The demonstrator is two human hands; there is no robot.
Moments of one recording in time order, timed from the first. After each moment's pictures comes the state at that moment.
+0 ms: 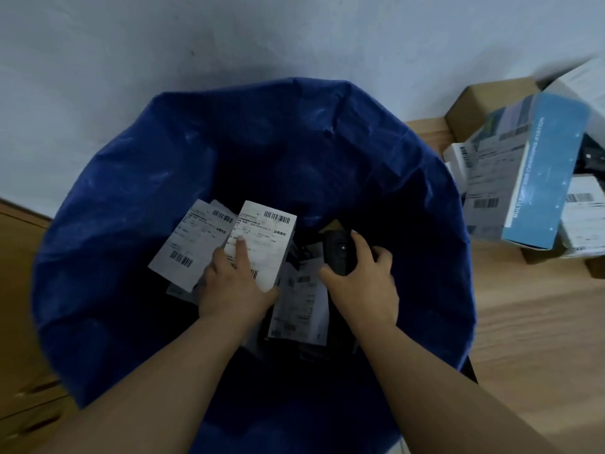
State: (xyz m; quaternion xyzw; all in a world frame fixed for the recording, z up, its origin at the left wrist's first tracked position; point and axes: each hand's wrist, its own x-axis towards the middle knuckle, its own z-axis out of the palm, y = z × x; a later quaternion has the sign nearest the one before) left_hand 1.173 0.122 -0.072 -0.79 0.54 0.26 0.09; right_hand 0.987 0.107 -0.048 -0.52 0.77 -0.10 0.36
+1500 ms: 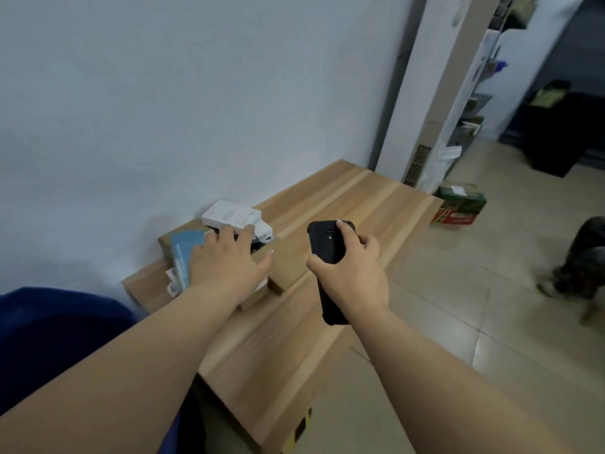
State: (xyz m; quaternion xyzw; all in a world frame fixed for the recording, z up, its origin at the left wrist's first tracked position) left_hand 0.780 0.147 0.197 -0.48 0.87 -0.01 -0.07; right_hand 0.640 0.272 0.201 -0.33 0.85 -0.38 0.11
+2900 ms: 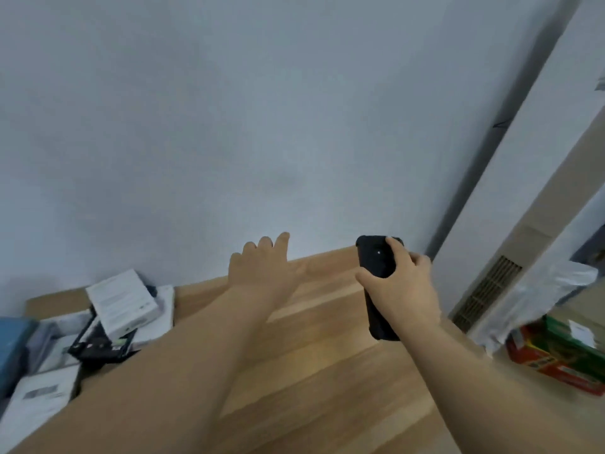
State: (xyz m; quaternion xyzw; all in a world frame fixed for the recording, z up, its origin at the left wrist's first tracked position) left_hand 0.287 -0.046 0.224 -0.63 0.77 0.03 -0.10; right_hand 0.096 0.023 0.229 -0.47 0.80 -0.35 0.13
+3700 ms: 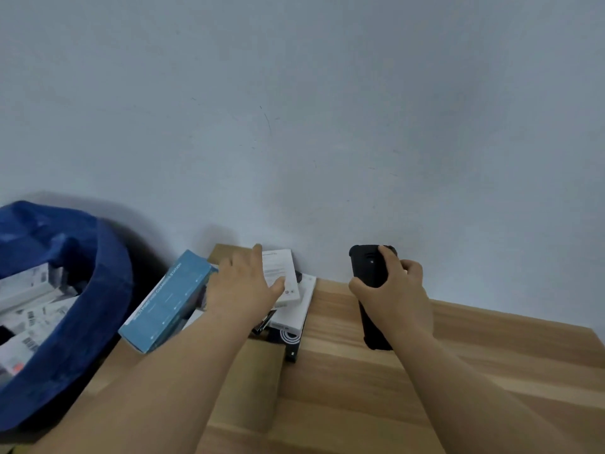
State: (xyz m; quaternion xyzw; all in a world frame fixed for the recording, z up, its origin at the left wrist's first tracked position) left_hand 0.517 -0.068 0.156 -0.86 0.50 0.02 -0.07; right_hand 0.304 -0.141 0.166 -0.70 0.63 -0.23 0.24
